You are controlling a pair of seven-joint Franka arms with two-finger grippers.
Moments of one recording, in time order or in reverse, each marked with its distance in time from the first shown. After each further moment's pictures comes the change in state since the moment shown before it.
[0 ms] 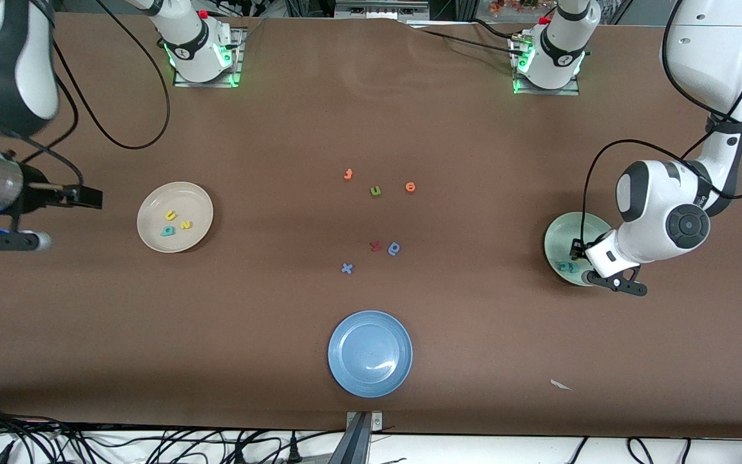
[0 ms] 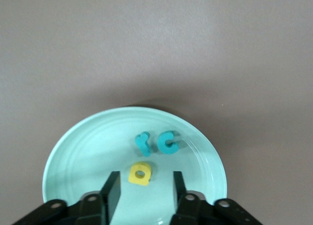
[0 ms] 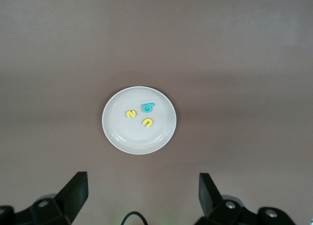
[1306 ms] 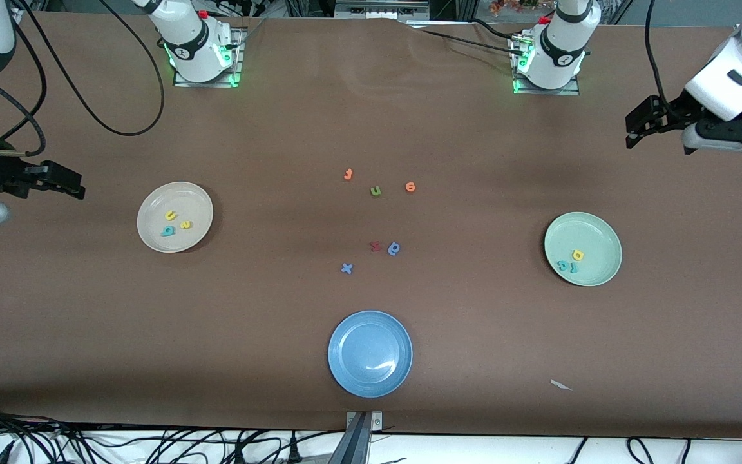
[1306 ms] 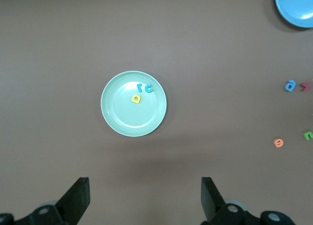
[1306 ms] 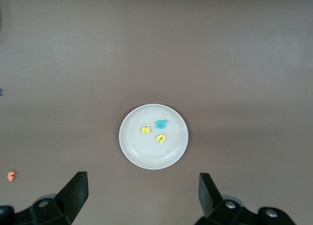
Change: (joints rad) left arm -0.005 -0.611 -0.081 0.157 0.000 -0.632 -0.232; right arm -0.378 -0.122 0.452 -0.124 -0.045 0.130 0.088
